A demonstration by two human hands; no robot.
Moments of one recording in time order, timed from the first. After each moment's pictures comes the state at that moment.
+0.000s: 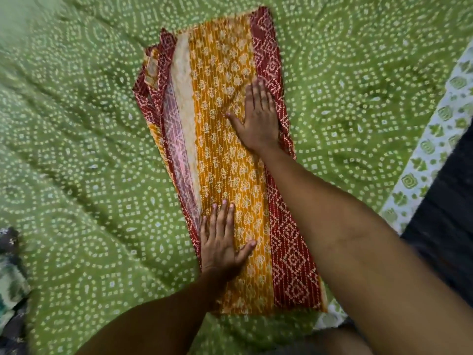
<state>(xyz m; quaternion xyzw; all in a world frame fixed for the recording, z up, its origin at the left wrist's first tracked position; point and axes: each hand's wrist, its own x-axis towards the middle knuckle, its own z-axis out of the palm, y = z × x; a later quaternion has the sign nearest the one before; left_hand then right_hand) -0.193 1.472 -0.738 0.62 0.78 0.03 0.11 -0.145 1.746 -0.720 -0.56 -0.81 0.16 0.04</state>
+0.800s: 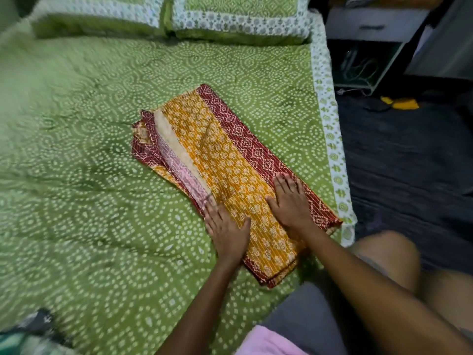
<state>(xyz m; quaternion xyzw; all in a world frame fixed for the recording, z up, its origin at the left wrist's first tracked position) -0.252 1.459 -0.680 0.61 0.73 0.13 0.28 -0.082 1.493 -0.693 -0.75 -0.66 0.11 -0.01</state>
